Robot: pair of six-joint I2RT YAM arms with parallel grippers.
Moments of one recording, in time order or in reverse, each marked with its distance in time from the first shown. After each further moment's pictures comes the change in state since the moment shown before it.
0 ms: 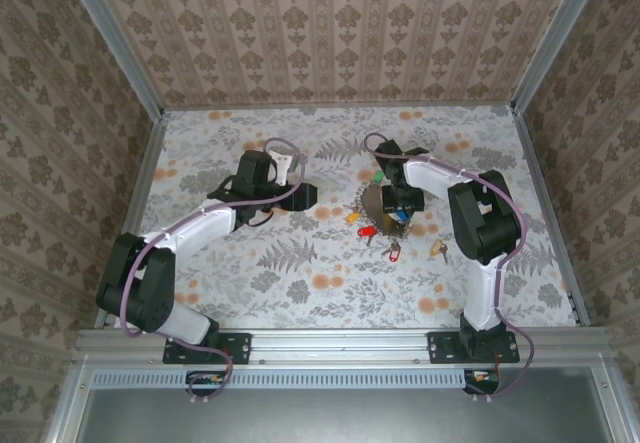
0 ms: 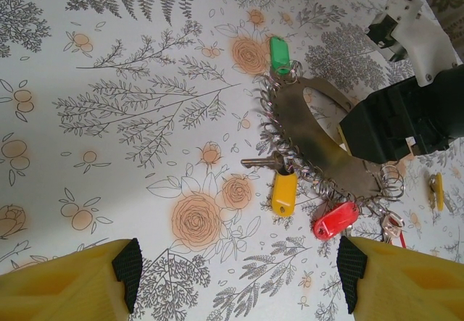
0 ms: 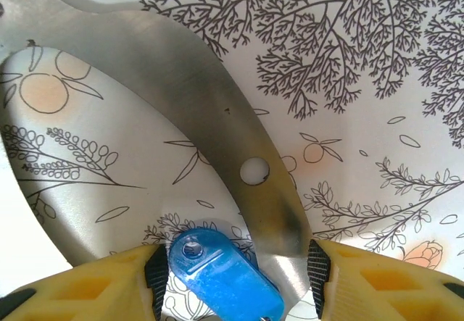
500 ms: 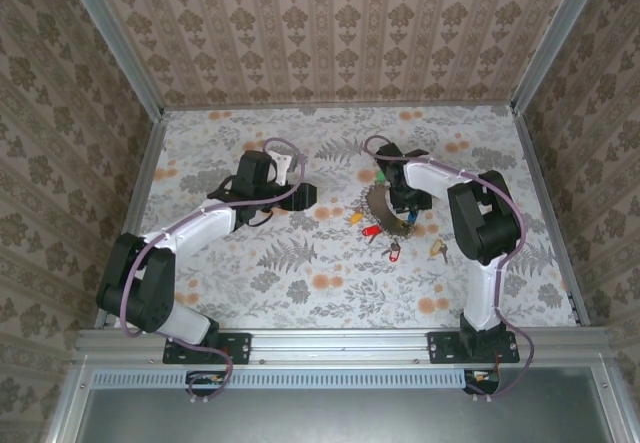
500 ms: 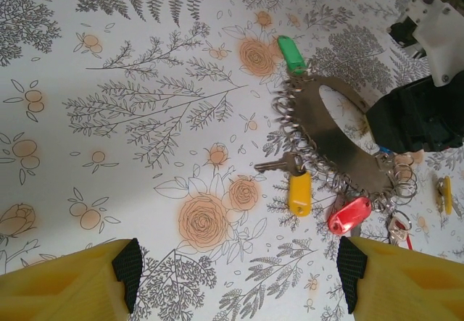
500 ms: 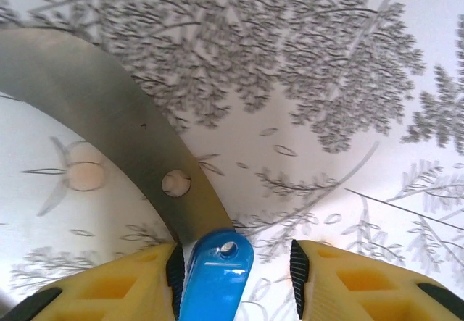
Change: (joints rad) left arm 0.000 0.000 -0.002 0.000 -0.019 -0.001; right arm 0.003 -0.013 -0.027 -0.023 0.211 0.002
